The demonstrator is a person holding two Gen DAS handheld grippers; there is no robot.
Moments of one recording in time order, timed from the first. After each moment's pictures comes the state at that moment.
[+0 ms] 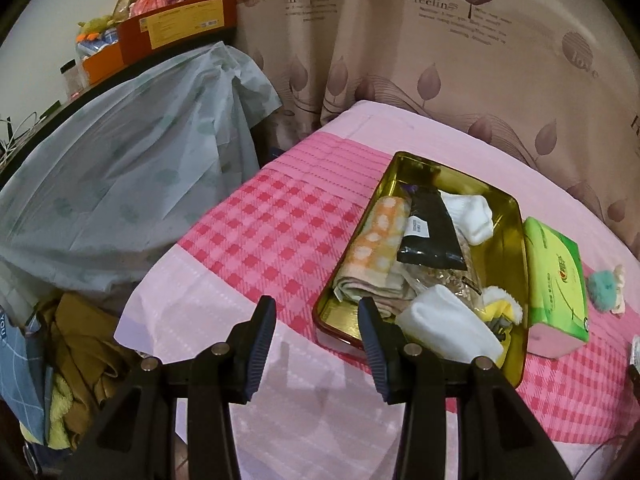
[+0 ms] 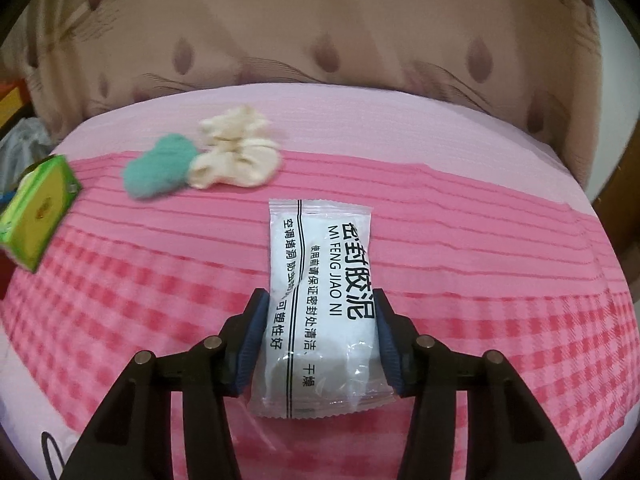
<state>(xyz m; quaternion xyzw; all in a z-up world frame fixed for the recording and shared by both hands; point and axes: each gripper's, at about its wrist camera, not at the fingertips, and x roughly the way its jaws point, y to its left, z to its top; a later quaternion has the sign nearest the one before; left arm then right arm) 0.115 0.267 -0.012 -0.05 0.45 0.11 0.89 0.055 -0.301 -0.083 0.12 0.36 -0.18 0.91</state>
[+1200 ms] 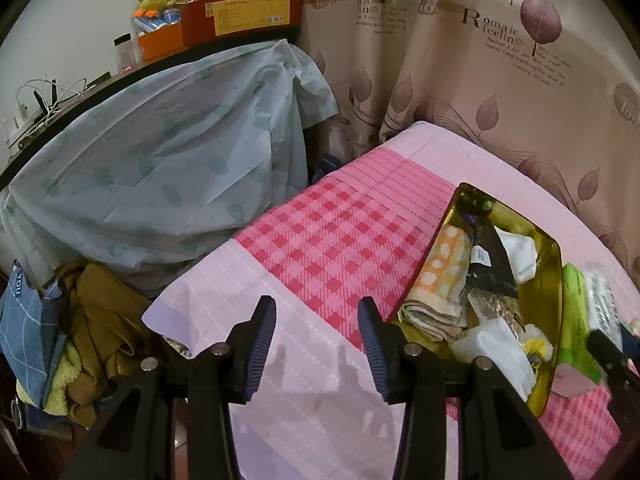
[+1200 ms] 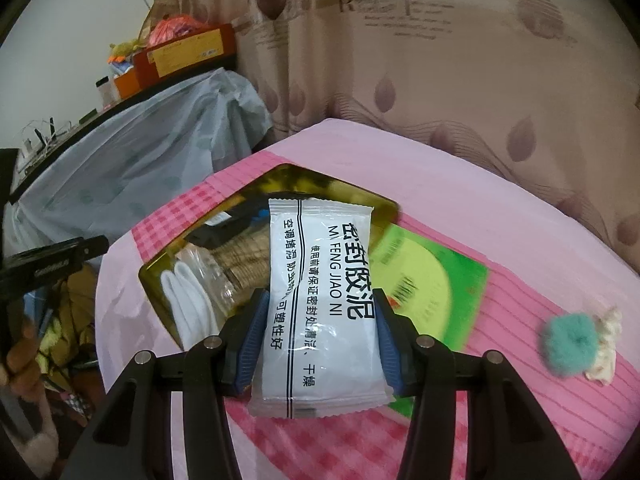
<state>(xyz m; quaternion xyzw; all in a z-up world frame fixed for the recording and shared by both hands) 0.105 0.308 -0.006 -0.09 0.43 0.19 0.88 0.208 0.008 0.034 0.02 0.32 0.12 0.94</state>
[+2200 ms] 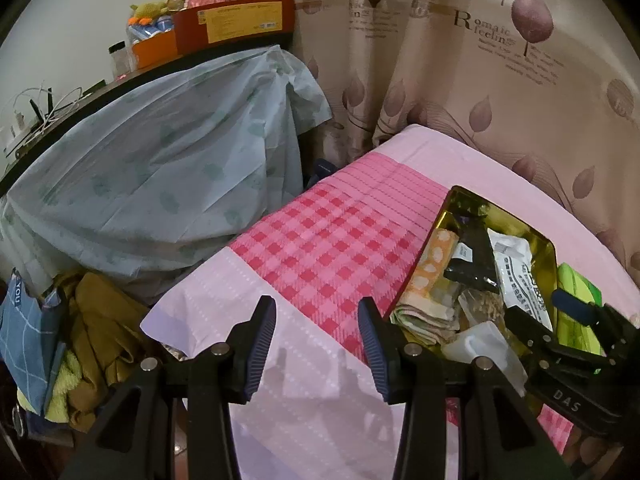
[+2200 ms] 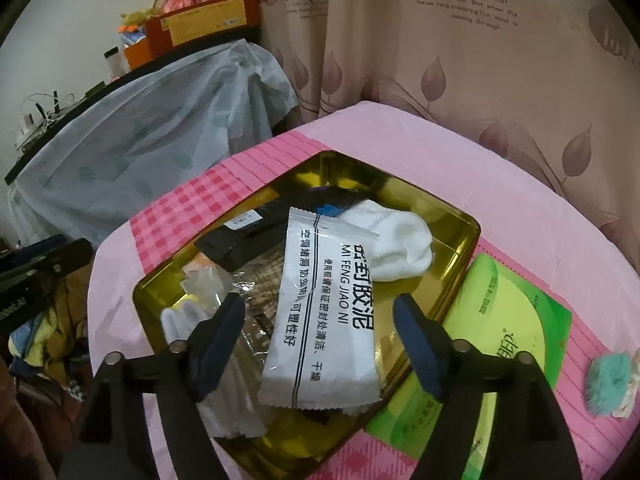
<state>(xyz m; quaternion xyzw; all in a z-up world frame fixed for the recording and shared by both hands) 0.106 0.300 -0.003 -0.08 0.43 0.18 0.88 0.261 0.062 0.019 -0.01 0.34 0.15 0.93</state>
